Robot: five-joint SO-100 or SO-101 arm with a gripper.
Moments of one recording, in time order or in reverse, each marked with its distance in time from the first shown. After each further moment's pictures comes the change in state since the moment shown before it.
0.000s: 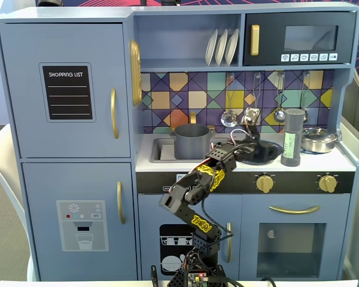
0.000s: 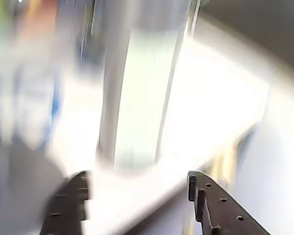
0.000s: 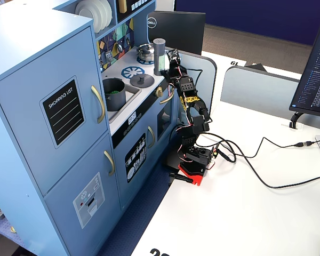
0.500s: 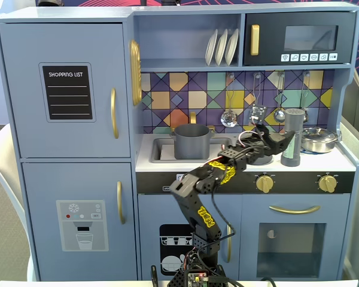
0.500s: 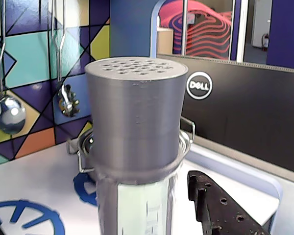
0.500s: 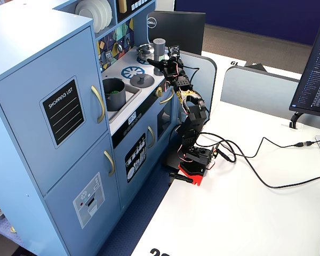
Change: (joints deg) arm 0.0 -15.5 -3.4 -26.2 6.1
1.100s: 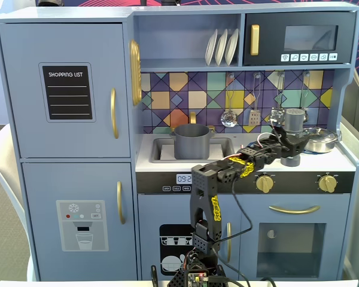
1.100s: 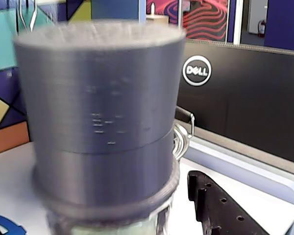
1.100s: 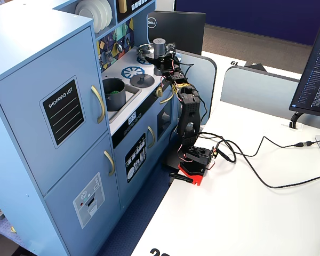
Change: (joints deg) arm 0.8 -25.8 -19.3 -3.8 0.6
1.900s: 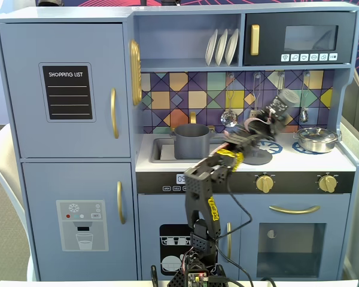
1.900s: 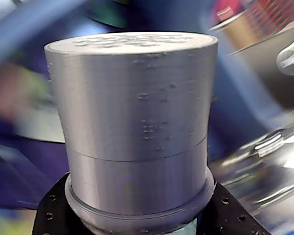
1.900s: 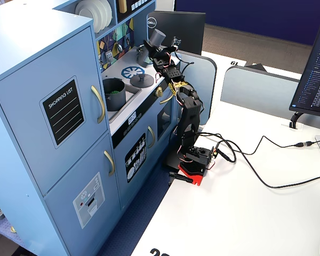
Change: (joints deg) arm -11.0 12.8 -5.7 11.5 46.0
